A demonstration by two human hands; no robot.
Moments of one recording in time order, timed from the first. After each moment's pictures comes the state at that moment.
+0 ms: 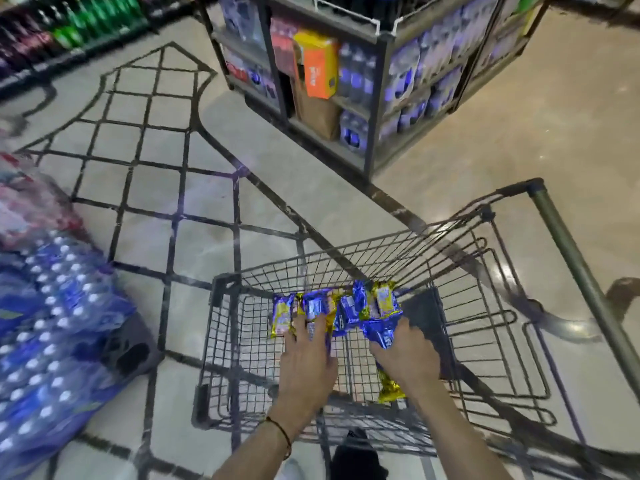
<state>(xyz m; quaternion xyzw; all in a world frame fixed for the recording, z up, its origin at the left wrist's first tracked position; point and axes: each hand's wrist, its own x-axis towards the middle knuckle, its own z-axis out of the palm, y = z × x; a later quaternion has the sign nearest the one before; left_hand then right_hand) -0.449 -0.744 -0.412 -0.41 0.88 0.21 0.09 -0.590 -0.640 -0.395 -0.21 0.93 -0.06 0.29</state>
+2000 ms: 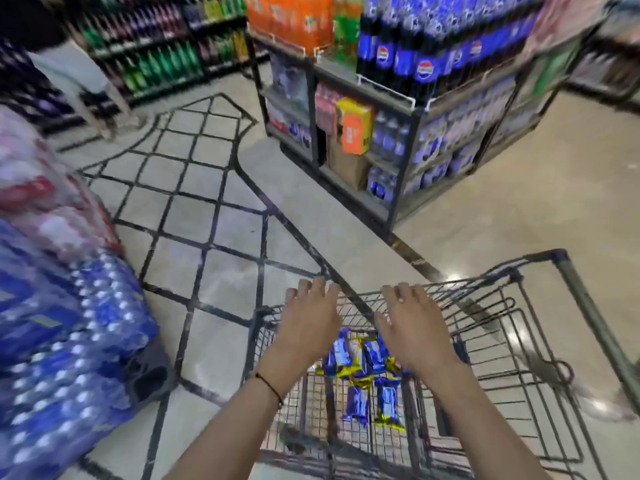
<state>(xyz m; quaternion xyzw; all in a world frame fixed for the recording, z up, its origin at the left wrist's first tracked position) -0.443 -0.867 -0.286 -0.30 0.95 0.02 -0.01 -0.581 -0.734 -0.274 -0.51 0.86 -0.04 0.00</state>
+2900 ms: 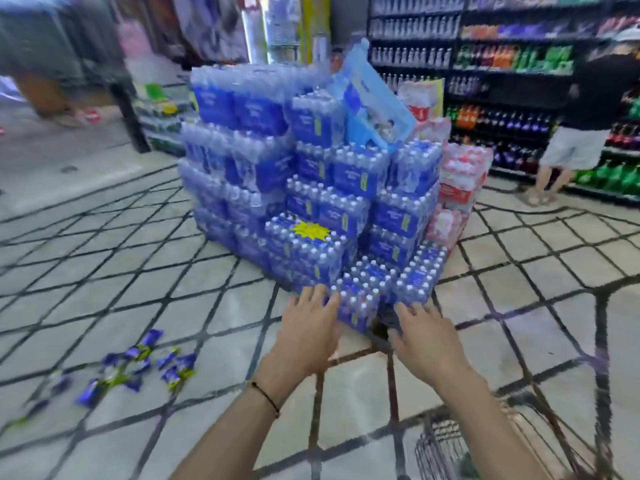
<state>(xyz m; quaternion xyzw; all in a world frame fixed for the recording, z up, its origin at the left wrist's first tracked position) -0.016 -0.621 -0.174 -0.80 0.59 -0.10 -0.08 -0.195 -0.736 -0.174 -0.91 0.40 -0.05 0.00</state>
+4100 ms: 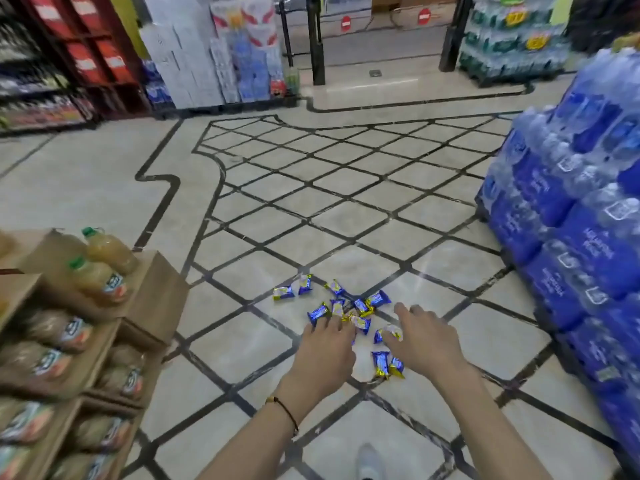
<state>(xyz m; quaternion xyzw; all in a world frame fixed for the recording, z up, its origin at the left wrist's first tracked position) 0.633 -0.266 -0.304 -0.98 0.19 0.08 -0.02 0.643 -0.458 -0.283 -0.99 0.00 0.09 0.09</state>
